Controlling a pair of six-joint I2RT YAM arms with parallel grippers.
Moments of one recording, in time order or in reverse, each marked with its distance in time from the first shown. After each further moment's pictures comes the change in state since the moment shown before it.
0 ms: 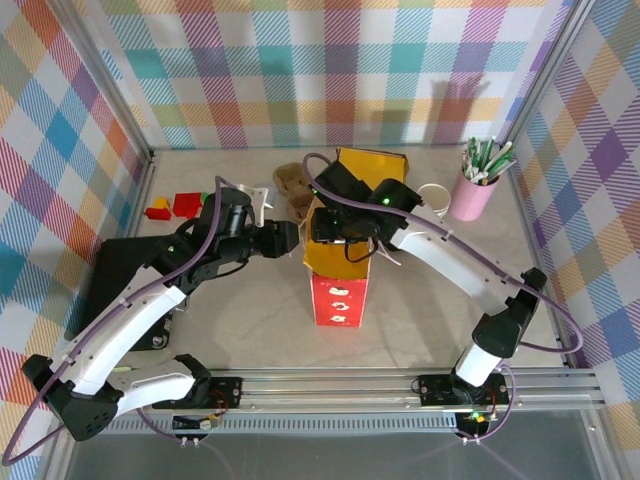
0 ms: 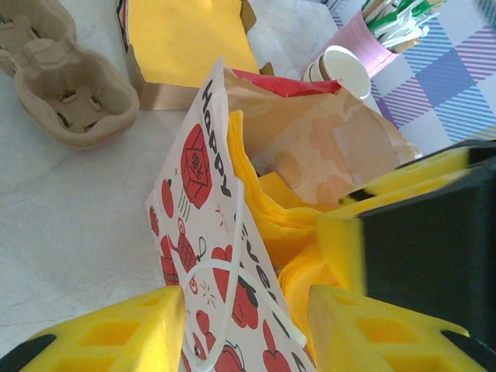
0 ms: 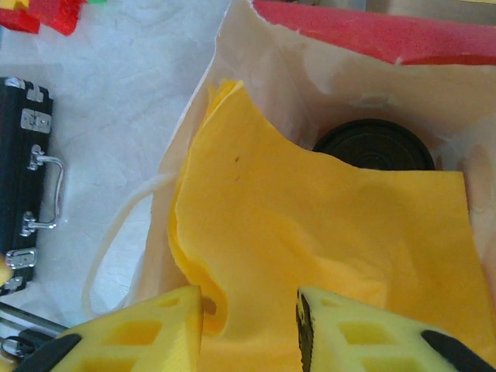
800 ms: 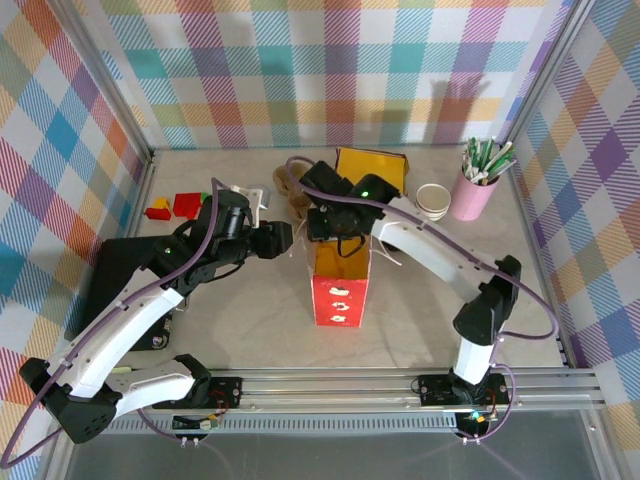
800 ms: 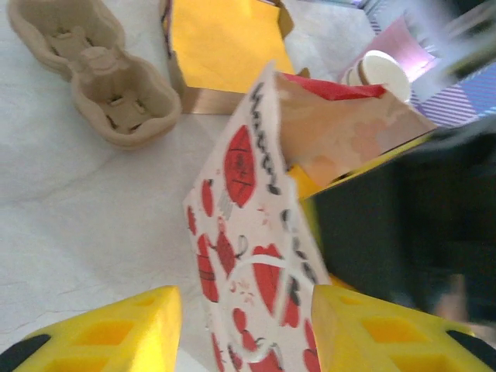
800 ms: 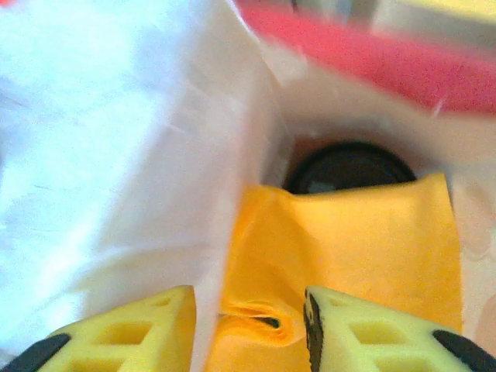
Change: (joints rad) left arm 0.000 -0.013 0.002 -0.050 -0.106 0.017; right arm -0.014 0.095 0.079 -0.028 0.038 -0.097
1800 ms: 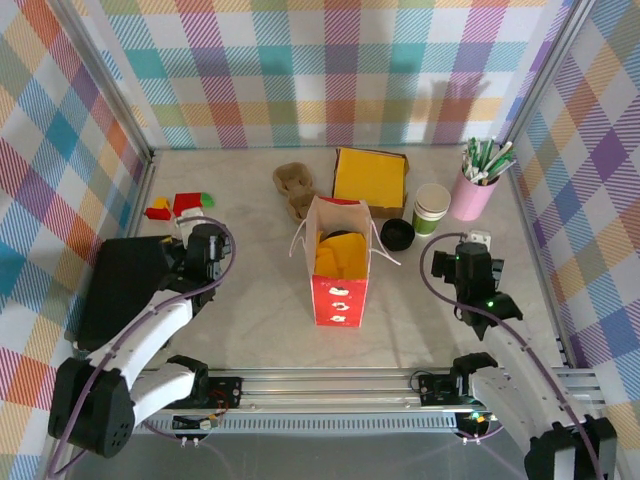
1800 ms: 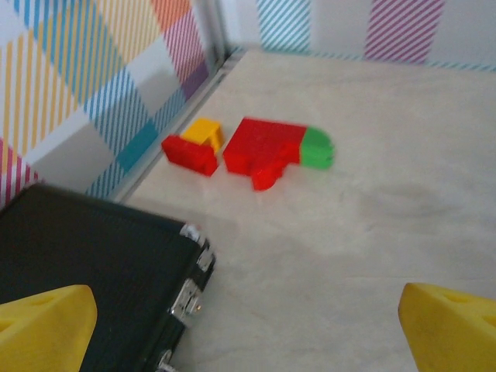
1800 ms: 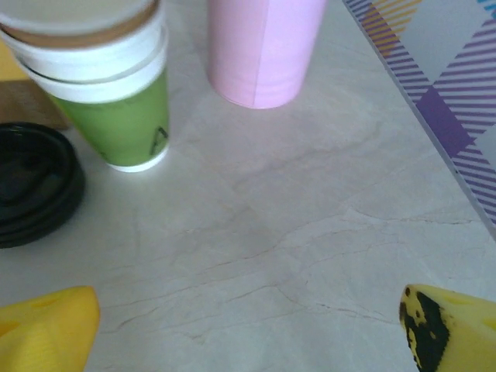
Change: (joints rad) left arm 0.378 -0.028 -0.666 0.705 -0.721 0.259; right arm -0.702 -1.012 -1.493 0.882 0.233 -0.480
